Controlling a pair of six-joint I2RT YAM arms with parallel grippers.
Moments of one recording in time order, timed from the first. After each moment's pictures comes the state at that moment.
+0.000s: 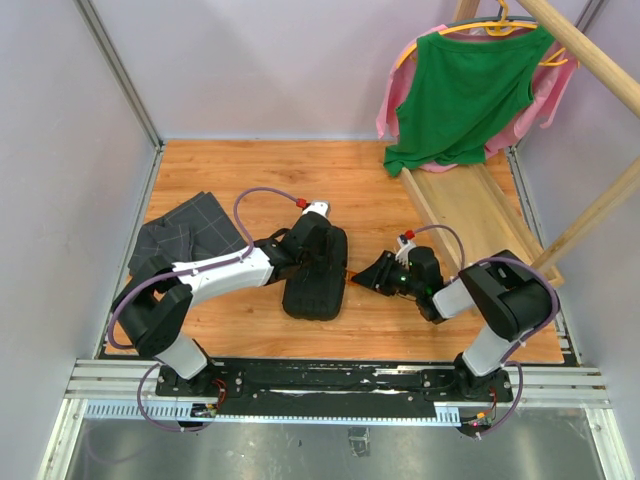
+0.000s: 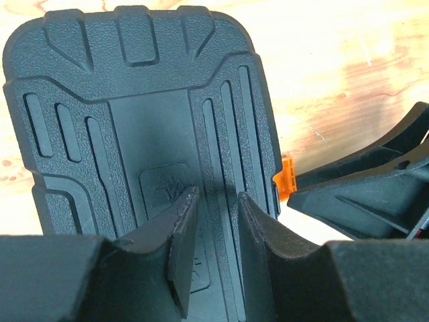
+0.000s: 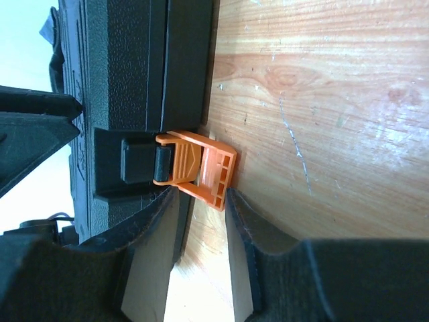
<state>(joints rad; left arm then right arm) -0.83 1.57 0.95 -0.14 -0.21 -0.57 0.47 1.64 0.31 0.85 -0.43 0.92</state>
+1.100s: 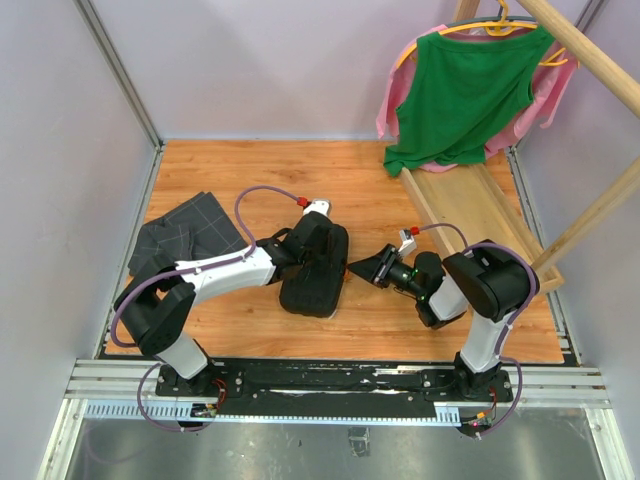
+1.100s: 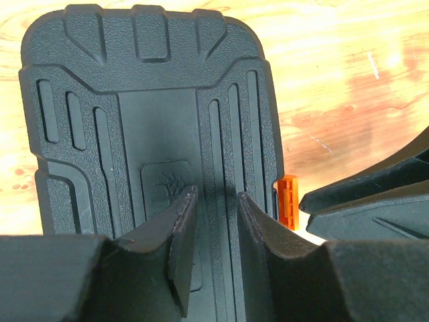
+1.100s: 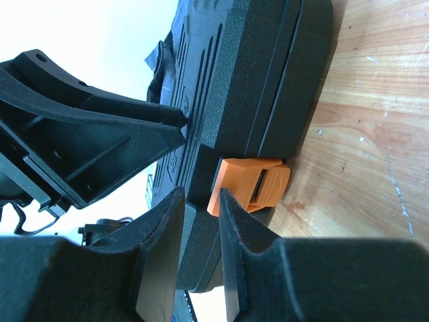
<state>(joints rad) -0.83 1.59 0.96 -0.13 -0.26 -0.56 0.47 1.82 0.26 1.41 -0.49 1.13</state>
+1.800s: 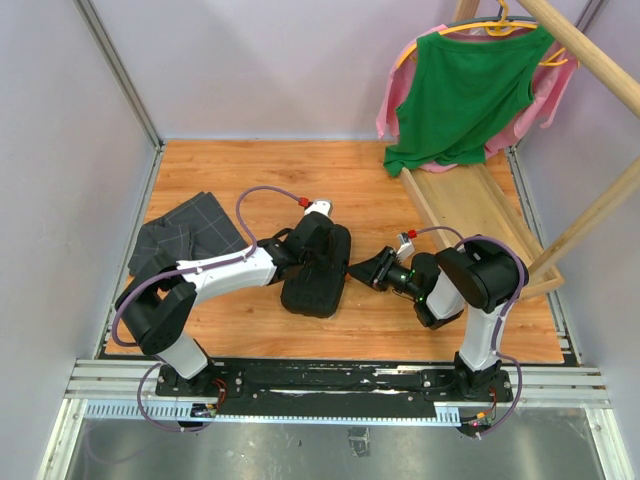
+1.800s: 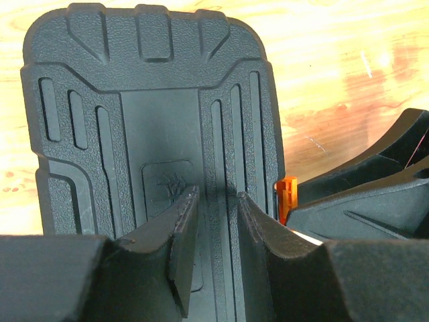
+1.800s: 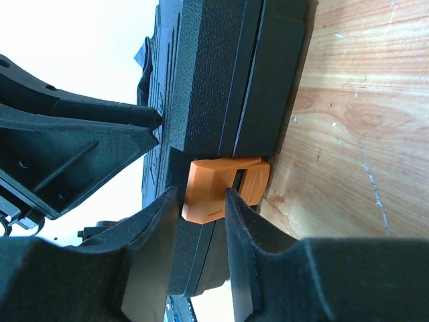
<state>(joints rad) -0.84 1.60 0.96 -0.12 -0.24 -0.56 0.47 1.90 0.27 1.43 -0.50 1.17</state>
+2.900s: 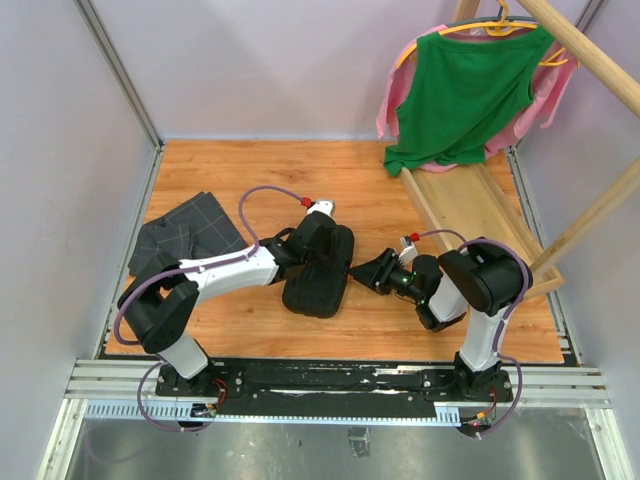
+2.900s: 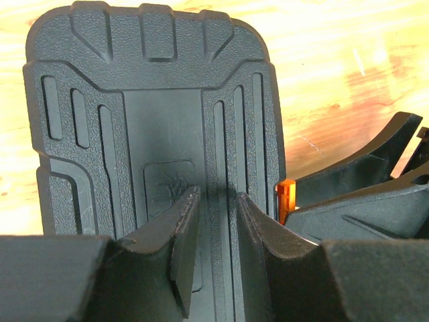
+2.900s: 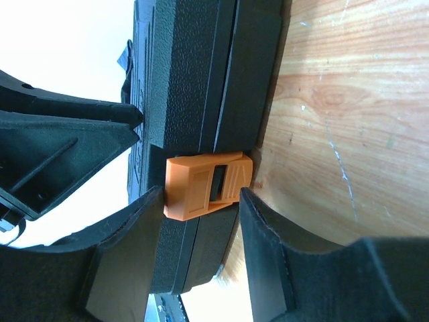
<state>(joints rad) -0.84 1.61 0.98 -0.12 -0.23 -0.56 0.47 1.87 0.25 1.37 -0.47 1.14</state>
